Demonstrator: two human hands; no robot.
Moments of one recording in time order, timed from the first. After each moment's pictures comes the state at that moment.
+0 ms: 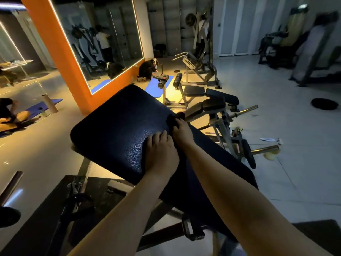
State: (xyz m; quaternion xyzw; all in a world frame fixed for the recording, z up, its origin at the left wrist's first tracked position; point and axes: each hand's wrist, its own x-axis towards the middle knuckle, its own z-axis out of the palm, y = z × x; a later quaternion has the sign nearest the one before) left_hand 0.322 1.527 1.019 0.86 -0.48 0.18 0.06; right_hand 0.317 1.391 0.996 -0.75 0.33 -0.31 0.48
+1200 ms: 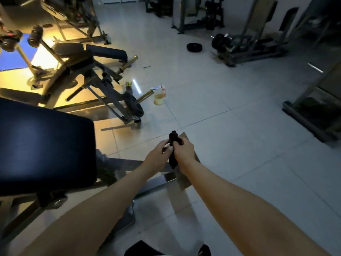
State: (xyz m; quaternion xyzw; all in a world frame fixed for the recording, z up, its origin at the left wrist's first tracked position) left_hand -0.220 1.381 0.808 0.65 -0.55 -0.45 0.27; right_hand -0.331 1.343 0.780 -0.41 0.65 -0.36 0.52
